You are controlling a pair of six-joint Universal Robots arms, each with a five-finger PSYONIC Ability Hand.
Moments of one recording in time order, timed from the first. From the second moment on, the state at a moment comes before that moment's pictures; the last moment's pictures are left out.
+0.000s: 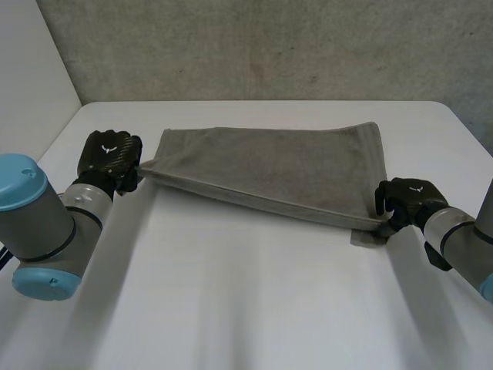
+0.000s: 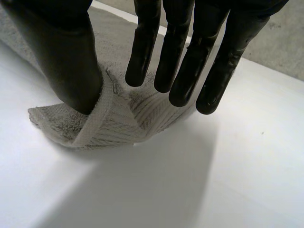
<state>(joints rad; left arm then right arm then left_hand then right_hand) 4.45 -2.01 -1.69 3.67 -1.49 3.43 1.69 -1.08 1.63 -0.13 1.34 2.93 1.32 1.35 1.34 1.36 1.17 0.84 0.86 0.85 0.86 0.66</state>
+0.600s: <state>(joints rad) 4.47 -1.78 -1.56 3.56 -1.50 3.35 1.61 -1.30 1.24 0.21 1.29 2.97 1.32 1.35 1.34 1.36 1.17 1.33 1.33 1.33 1.33 1.16</state>
